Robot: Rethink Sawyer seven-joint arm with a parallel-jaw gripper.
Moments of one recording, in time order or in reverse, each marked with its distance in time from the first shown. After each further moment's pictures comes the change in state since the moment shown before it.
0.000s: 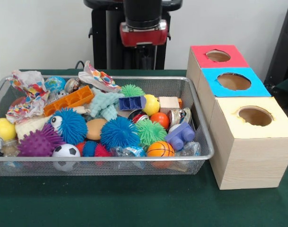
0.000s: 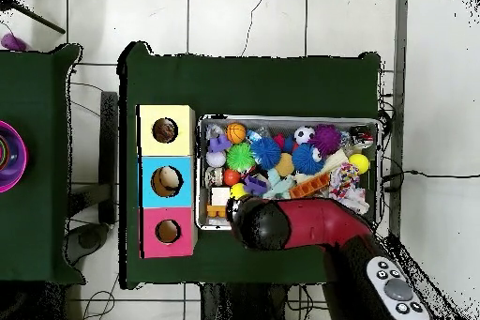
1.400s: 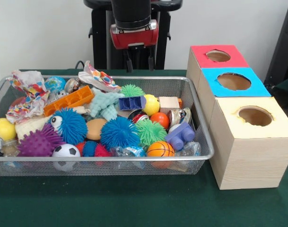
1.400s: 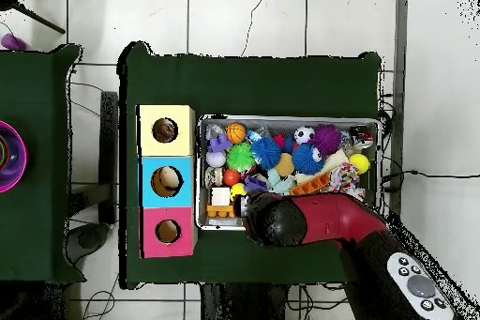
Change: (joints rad) arm -0.121 0.011 0.133 -0.001 -0.056 0.020 0.000
